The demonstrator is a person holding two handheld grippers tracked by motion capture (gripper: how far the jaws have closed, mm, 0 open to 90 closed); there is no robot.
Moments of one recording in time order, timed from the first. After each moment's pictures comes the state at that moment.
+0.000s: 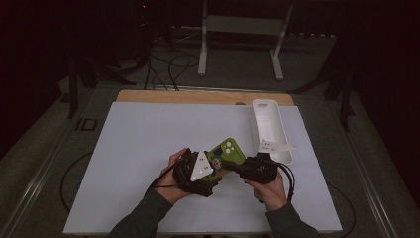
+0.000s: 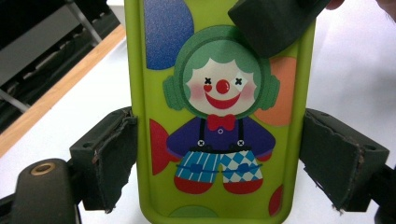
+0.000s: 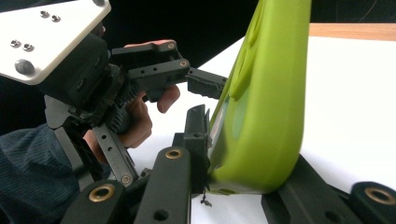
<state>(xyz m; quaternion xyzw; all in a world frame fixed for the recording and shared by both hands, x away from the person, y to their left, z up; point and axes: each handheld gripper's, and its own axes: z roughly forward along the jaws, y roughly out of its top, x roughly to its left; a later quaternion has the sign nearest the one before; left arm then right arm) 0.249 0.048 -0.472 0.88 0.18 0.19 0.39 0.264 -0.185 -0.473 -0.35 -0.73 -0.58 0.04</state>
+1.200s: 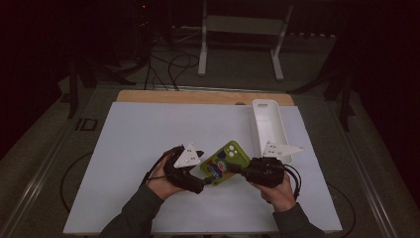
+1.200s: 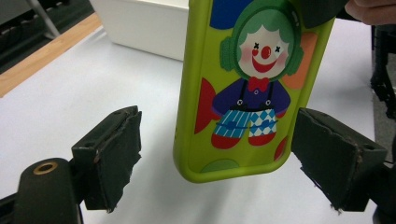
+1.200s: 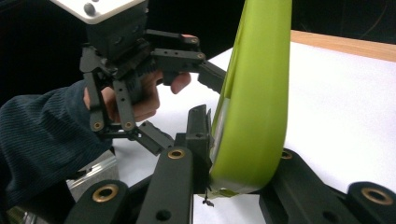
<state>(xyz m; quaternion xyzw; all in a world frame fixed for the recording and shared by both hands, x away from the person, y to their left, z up) 0.265 0.074 -0.468 0.88 0.19 0.09 0.44 0.255 -0.197 -0.461 -0.30 -0.76 -0.58 0.02</state>
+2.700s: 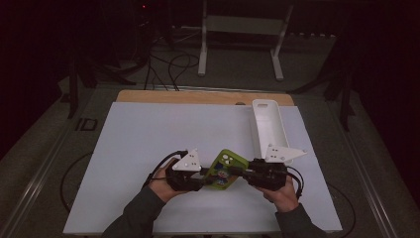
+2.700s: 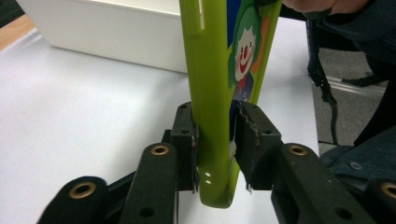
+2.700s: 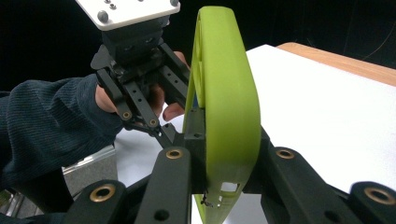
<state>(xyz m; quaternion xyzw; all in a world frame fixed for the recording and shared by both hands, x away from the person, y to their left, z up) 0.261 0.074 -0.474 0.88 0.13 0.02 0.46 0.248 -0.200 -0.457 -0.25 -0.77 -0.59 -0.01</state>
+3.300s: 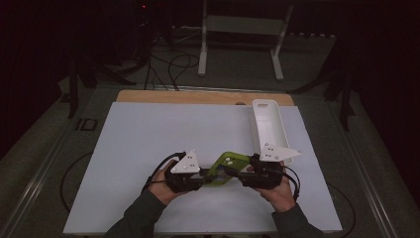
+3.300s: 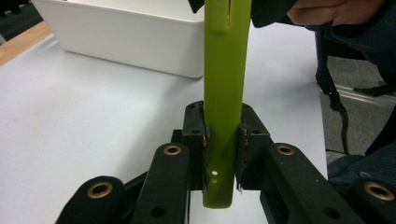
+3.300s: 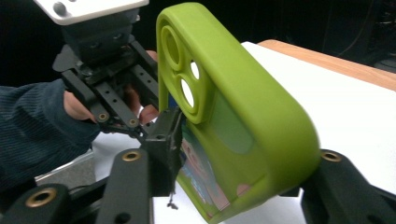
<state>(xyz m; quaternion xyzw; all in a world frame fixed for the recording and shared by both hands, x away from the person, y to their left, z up) 0.255 0.074 -0.475 0.87 0.15 0.04 0.46 0.250 -0.191 -0.459 -0.28 -0.77 -0.57 -0.04</state>
